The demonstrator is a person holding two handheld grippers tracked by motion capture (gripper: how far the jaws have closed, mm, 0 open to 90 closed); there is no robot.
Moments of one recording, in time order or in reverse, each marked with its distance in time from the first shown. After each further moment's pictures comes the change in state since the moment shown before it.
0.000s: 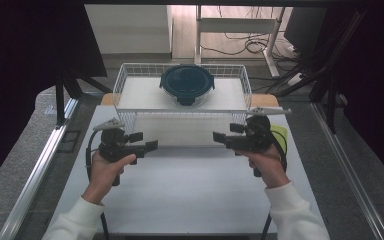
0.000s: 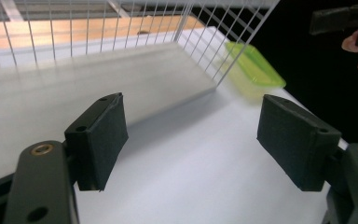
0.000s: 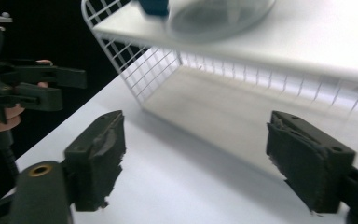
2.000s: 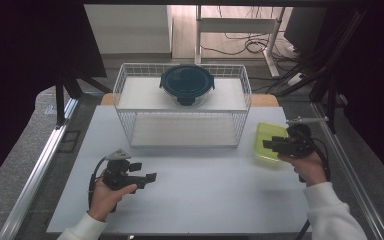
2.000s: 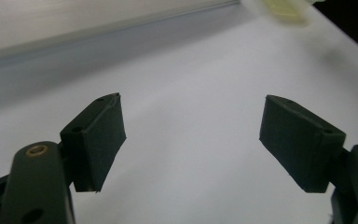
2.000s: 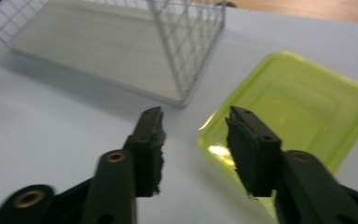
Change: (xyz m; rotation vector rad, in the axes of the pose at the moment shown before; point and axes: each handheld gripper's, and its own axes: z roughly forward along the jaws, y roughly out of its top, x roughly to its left) left arm 0.013 -0.078 0.016 0.194 0.008 0.005; right arm -0.113 -0.035 -0.051 0.187 -0.301 0.050
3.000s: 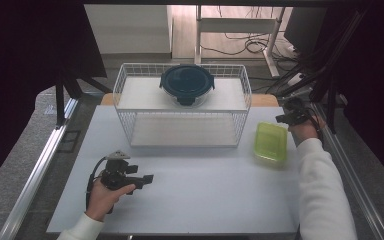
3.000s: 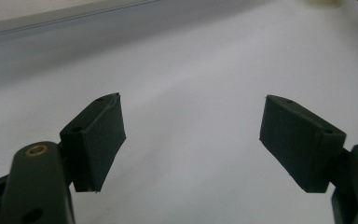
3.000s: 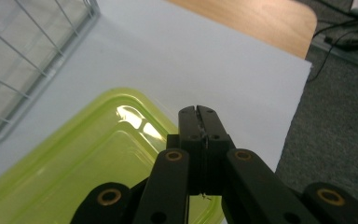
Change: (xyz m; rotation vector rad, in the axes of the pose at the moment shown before) left arm 0.010 -0.004 0.002 0.066 0.073 -0.032; right arm -0.117 0.057 0.096 0.179 -0.161 -0.165
